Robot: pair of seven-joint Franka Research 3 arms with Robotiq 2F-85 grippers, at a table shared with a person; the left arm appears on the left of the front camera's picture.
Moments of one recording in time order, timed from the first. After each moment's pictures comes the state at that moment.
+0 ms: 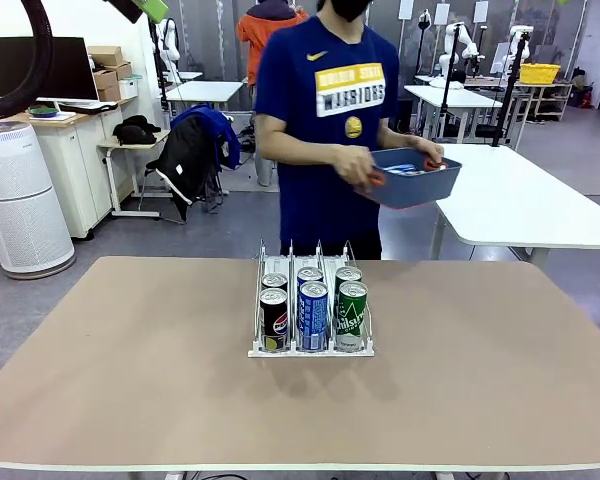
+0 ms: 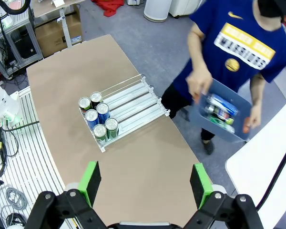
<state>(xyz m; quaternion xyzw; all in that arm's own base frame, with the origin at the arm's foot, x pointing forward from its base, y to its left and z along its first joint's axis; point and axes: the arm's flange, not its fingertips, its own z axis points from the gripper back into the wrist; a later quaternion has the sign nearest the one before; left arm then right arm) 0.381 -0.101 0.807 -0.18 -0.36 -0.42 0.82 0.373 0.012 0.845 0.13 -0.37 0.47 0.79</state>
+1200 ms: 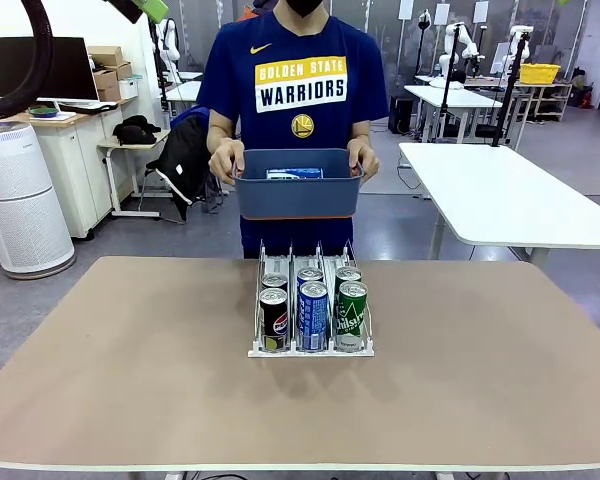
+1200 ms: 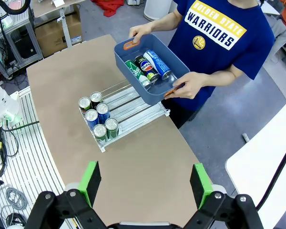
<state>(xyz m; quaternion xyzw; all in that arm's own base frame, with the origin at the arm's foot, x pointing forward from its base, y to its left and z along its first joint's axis) 0.381 -0.101 0.807 -0.18 -0.36 -0.42 0.82 0.373 0.012 0.845 0.13 -0.37 0.47 0.79</state>
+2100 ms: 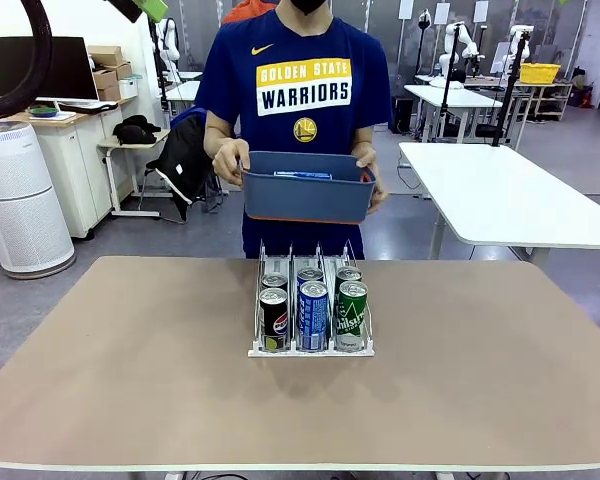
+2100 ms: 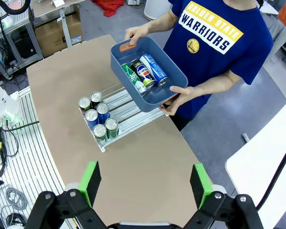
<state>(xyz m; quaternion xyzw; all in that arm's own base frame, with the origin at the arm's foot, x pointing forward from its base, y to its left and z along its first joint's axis) 0.381 -0.101 0.807 -0.18 -0.36 -0.42 0.82 0.373 0.012 0.845 0.13 -0.37 0.47 0.79</state>
